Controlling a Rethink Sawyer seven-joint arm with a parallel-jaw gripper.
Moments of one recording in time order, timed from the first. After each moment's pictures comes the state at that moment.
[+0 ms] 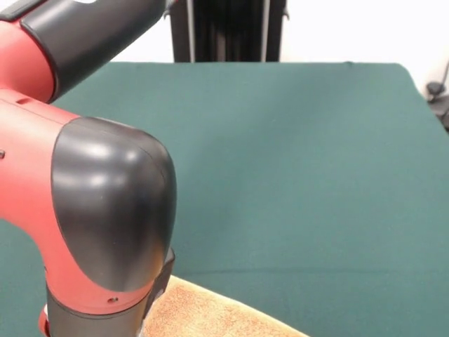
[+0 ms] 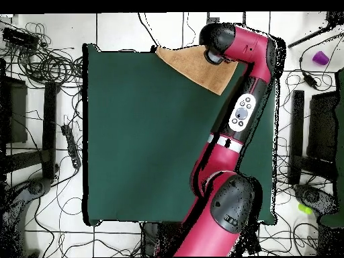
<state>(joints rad) -0.55 0.07 1.70 0.19 -1.91 1.36 2.03</state>
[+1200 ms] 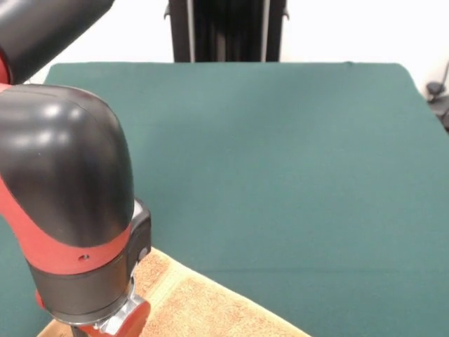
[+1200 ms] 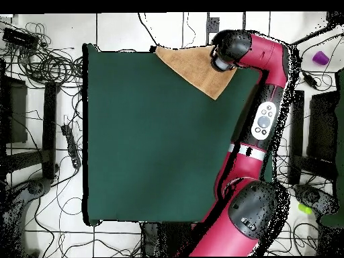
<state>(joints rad) -0.63 0.05 1.47 0.36 -1.55 1.41 2.03</state>
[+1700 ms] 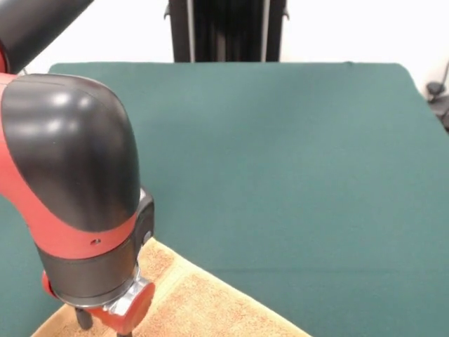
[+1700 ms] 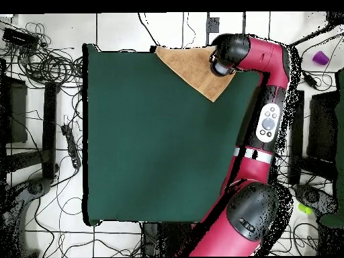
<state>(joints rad) -0.63 0.02 1.33 0.42 -1.42 1.41 2.03</state>
